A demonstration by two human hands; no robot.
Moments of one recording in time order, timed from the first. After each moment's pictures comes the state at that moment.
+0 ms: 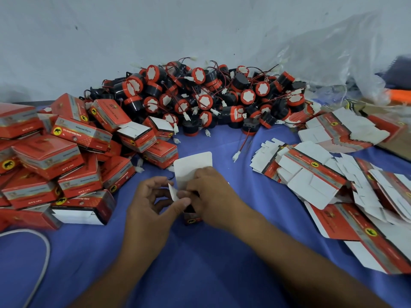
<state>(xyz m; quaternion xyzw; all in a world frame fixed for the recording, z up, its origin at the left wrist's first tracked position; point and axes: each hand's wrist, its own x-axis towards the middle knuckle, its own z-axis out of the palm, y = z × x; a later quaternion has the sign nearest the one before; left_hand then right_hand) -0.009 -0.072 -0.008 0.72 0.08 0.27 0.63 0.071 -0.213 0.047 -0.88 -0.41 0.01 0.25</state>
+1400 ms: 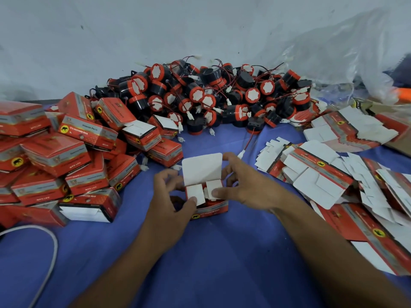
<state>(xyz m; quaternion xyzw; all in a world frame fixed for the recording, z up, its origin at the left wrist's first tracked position) -0.001 -0.082 -0.003 0.79 0.05 0.20 0.57 0.113 -0.270 0.041 -0.80 -0.31 0.21 0.47</state>
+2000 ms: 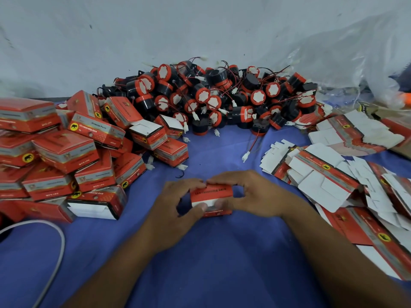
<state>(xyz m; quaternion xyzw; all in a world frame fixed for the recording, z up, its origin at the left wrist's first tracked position) -0.005 -0.063 -0.002 0.88 -0.08 0.18 0.42 0.113 -0.273 0.033 -0.78 -0.47 0.12 0.38</state>
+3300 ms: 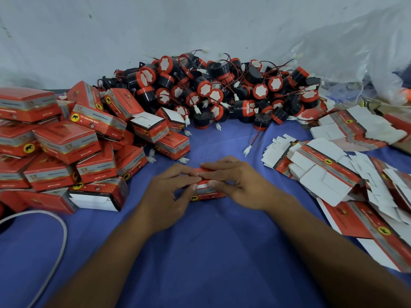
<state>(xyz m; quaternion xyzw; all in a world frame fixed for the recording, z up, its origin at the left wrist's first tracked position) 0.007 -0.050 0.007 0.89 -0.15 0.28 0.31 0.119 -0.248 0.015 -0.78 -0.55 -0.07 0.30</state>
